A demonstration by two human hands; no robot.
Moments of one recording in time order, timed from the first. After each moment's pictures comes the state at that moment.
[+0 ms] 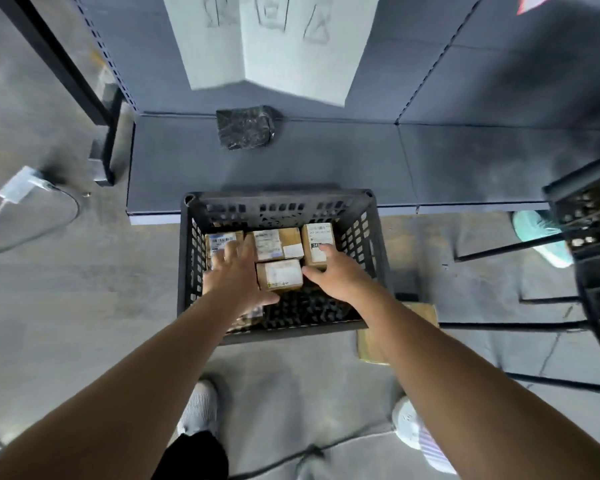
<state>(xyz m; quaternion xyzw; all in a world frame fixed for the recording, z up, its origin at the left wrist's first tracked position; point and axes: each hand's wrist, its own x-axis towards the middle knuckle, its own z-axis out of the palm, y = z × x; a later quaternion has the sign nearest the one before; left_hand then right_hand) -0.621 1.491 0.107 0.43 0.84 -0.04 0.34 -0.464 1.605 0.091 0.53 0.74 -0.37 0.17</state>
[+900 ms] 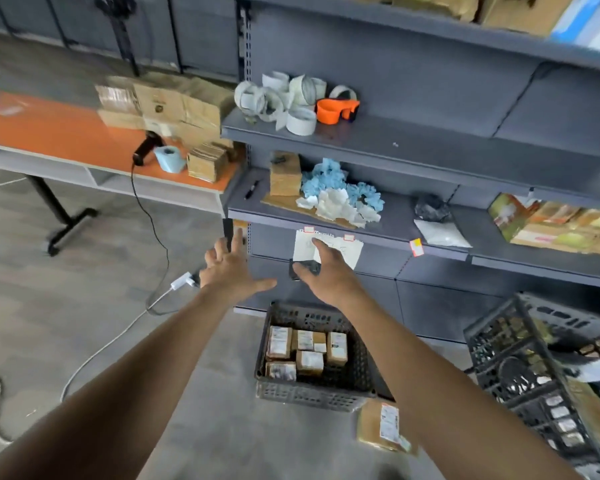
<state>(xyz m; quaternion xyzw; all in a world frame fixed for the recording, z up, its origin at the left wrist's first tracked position) -0.636 1.282 0.639 0.30 0.93 0.16 0.16 -0.503 1.420 0.628 0.37 0.88 -0.30 -0.03</state>
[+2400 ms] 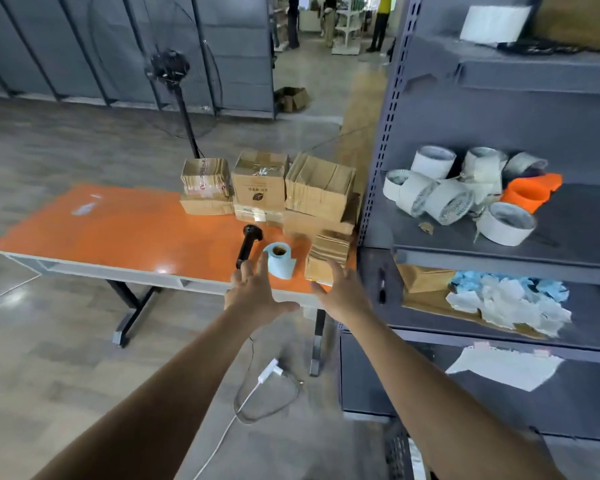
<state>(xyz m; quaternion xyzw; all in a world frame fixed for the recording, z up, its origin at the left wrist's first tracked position) -1.163 1.300 0.654 0.35 0.91 0.12 0.16 -1.053 1.443 0.601 0.43 0.86 -0.29 -0.02</state>
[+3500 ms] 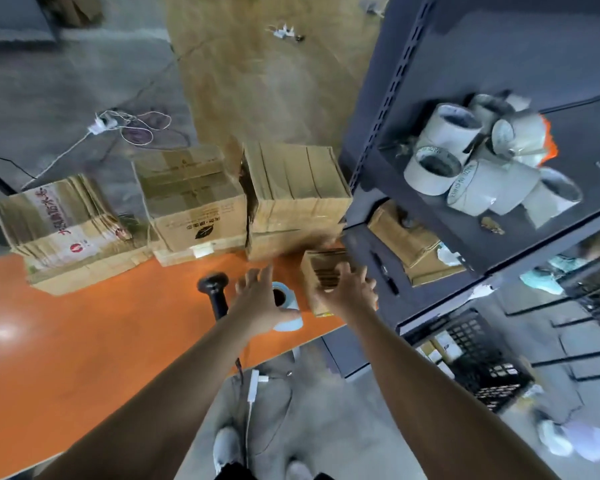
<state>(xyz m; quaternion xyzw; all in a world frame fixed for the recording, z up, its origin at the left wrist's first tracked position) -1.427 1.476 0.556 0.57 0.72 0.06 0.38 -1.247 1.531 0.534 0.74 0.63 -0.23 0.04</state>
